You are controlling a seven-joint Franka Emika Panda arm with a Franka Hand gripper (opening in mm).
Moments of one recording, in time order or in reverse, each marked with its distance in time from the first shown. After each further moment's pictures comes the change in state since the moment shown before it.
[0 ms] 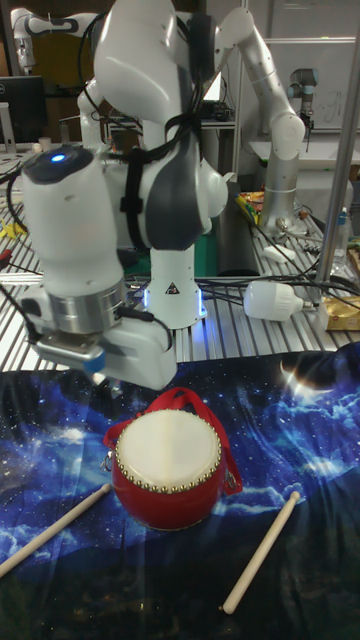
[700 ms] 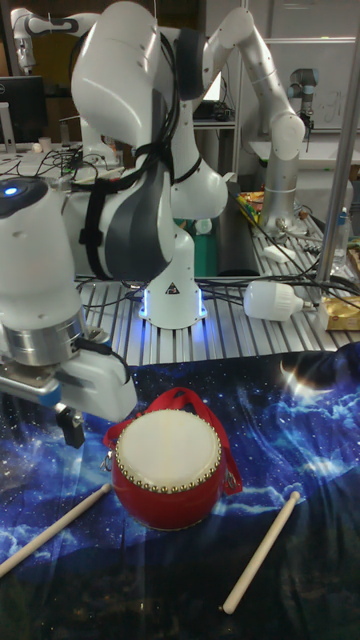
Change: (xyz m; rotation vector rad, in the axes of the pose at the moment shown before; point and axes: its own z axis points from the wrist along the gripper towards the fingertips) arm -0.047 -0.032 0.022 0.016 -0.004 -0.008
